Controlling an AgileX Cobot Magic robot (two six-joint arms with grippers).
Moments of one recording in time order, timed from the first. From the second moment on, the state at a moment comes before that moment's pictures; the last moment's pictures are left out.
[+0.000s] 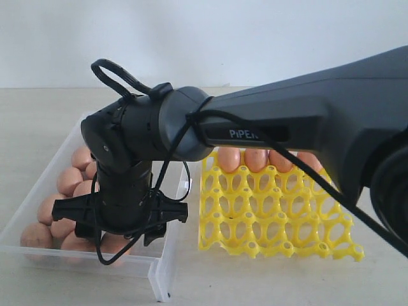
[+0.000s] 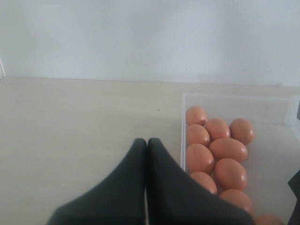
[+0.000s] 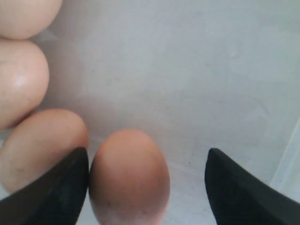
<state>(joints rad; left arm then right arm) 0.07 0.00 0.00 -0.03 0.23 0.02 0.99 2.19 -1.65 0.06 0.84 0.84</state>
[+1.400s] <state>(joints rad) 0.07 0.00 0.00 -0.03 0.23 0.02 0.99 2.20 -1.65 0.07 0.60 0.39</state>
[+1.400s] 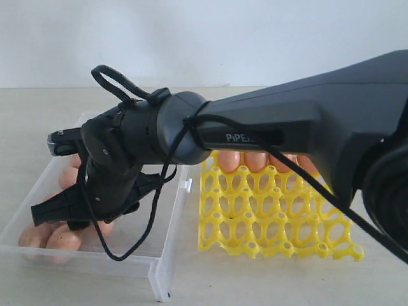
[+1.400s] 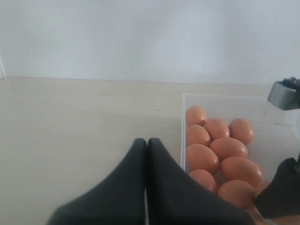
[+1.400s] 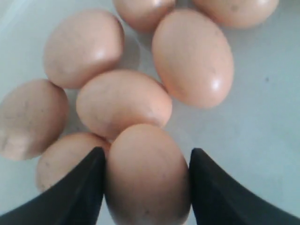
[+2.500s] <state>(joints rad) 0.07 0.00 0.00 -0.03 0.23 0.02 0.63 1.68 -0.90 0.18 -0.06 -0.09</state>
